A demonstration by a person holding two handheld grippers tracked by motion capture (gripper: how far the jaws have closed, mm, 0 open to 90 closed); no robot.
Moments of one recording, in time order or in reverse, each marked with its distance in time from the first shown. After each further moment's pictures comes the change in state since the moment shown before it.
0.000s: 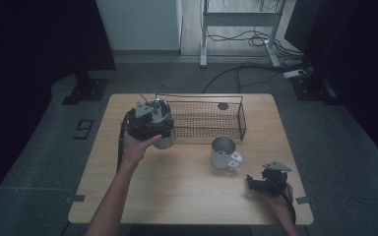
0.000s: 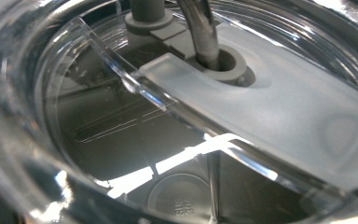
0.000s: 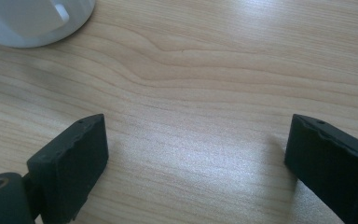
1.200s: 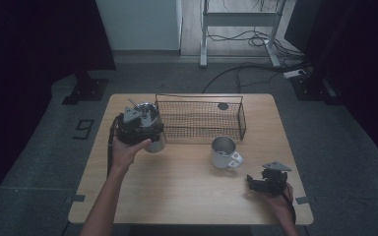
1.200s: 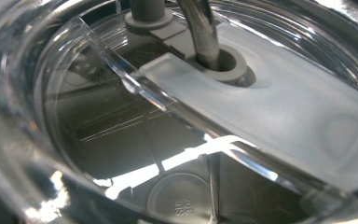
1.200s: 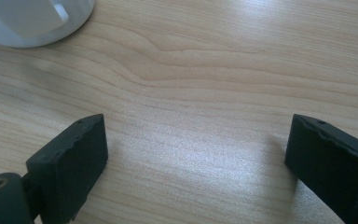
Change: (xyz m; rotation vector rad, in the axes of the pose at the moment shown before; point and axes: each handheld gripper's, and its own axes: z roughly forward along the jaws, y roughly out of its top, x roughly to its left) left arm 0.019 -0.017 -0.019 0.008 0.033 -0.017; right arm 0.000 0.000 0.000 0.005 0.000 0.000
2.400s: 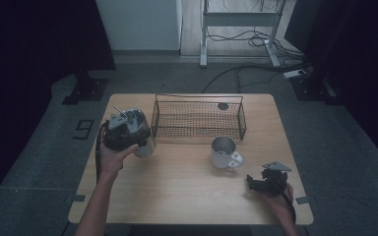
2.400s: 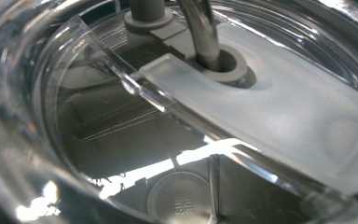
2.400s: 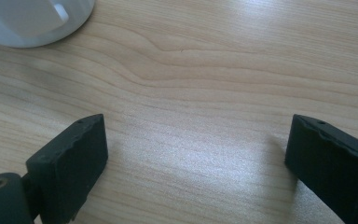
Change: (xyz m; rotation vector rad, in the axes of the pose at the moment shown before) left arm 0.030 -0.026 -0.014 0.002 0.038 -0.049; right arm 0.000 0.000 0.000 -0.002 -0.001 0.001
